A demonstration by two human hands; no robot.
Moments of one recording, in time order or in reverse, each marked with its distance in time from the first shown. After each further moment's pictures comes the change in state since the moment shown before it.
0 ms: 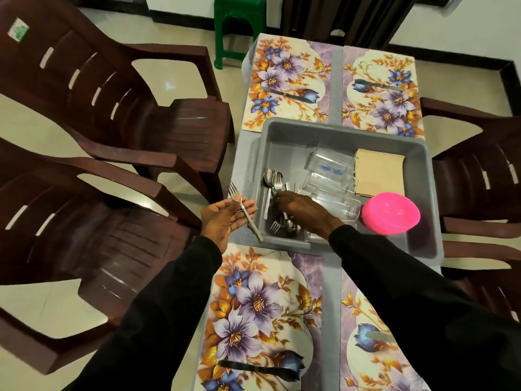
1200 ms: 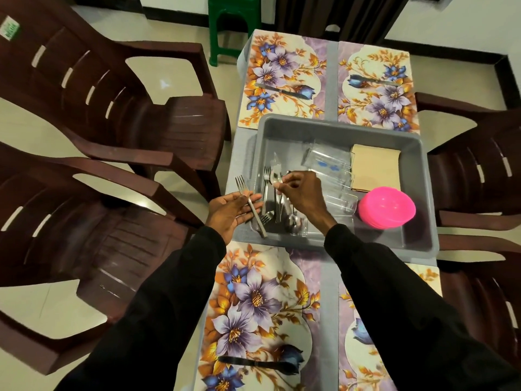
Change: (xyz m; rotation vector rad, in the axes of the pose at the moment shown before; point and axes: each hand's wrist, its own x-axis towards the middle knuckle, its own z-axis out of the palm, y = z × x) left_hand 0.003 0.004 0.016 0.011 -0.072 -0.062; right_hand 0.015 -0.031 -0.041 0.830 0.425 0.809
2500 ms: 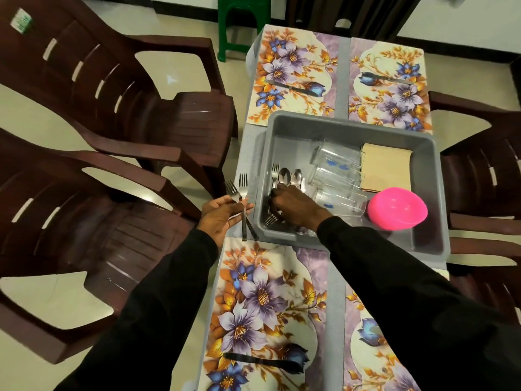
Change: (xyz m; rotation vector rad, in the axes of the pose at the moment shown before) left_hand -0.006 0.005 -0.030 -0.040 0.103 -0.034; right_hand 0.014 0.031 0.032 -0.888 -0.495 -0.740
